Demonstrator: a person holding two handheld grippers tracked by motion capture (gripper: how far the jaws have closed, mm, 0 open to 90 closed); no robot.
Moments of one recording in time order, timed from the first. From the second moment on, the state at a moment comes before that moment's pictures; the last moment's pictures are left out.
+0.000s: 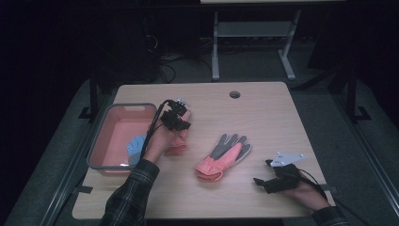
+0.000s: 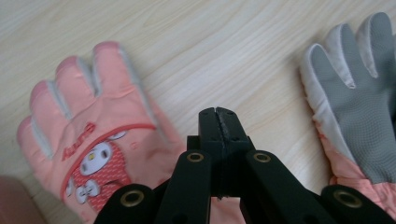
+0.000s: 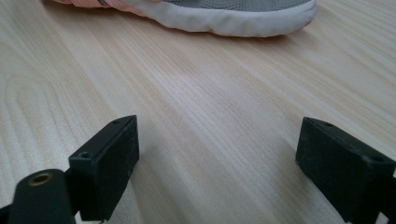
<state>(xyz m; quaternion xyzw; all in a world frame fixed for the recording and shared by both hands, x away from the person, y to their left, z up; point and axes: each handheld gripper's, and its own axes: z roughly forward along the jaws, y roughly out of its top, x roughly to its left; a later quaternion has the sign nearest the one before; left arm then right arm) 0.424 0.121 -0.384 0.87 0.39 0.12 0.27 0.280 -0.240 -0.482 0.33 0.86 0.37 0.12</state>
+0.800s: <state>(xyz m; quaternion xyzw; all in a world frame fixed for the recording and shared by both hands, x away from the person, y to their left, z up) 0.462 0.127 -0.413 0.86 0.44 0.17 0.18 0.280 -0.240 -0.482 0.33 0.86 0.37 0.12</state>
